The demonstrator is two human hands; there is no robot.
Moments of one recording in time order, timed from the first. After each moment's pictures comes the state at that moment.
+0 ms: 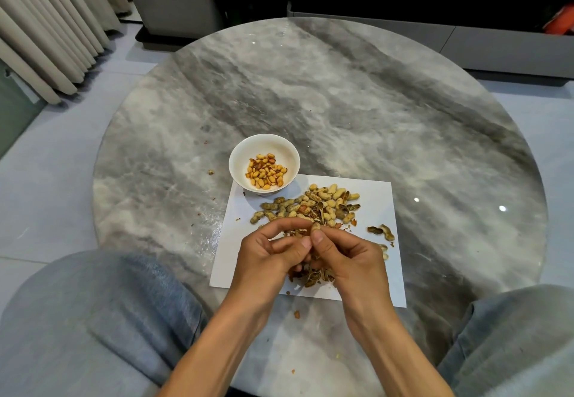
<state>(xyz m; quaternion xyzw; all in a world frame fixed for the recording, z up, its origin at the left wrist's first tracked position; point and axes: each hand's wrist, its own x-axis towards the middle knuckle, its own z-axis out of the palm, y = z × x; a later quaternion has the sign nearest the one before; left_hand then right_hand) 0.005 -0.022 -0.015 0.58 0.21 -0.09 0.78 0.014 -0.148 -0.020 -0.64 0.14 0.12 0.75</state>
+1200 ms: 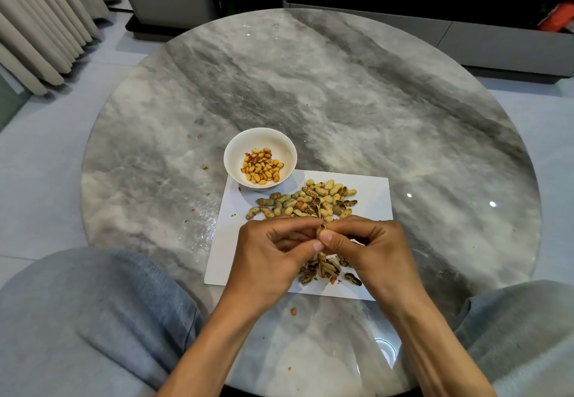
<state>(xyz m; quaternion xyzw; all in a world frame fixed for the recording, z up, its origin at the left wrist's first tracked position) 0.011 -0.019 -0.018 0.73 0.05 0.00 0.68 0.033 -0.182 -0.008 -0.74 0.01 0.12 0.66</state>
